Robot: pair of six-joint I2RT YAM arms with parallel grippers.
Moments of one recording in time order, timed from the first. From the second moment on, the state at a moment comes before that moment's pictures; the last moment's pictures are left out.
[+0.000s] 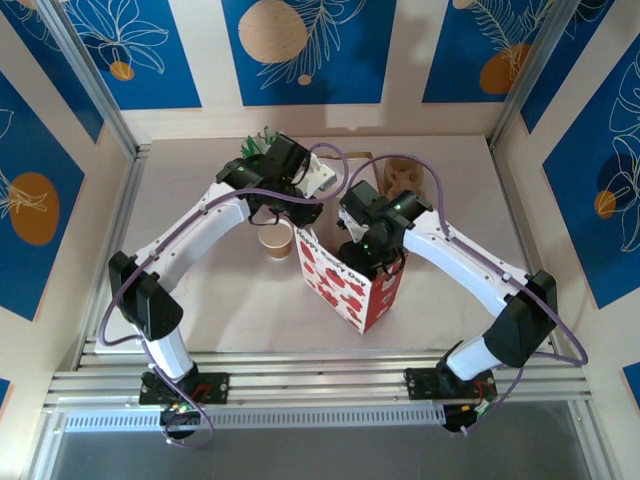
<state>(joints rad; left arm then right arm) -0.68 1.74 1.80 -1.03 0.20 0.12 0.71 1.49 1.39 -1.24 -0.13 0.29</state>
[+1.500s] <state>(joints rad) -0.68 1.74 1.79 -1.02 0.23 0.13 0.65 1.40 1.21 -1.08 -0.19 0.26</state>
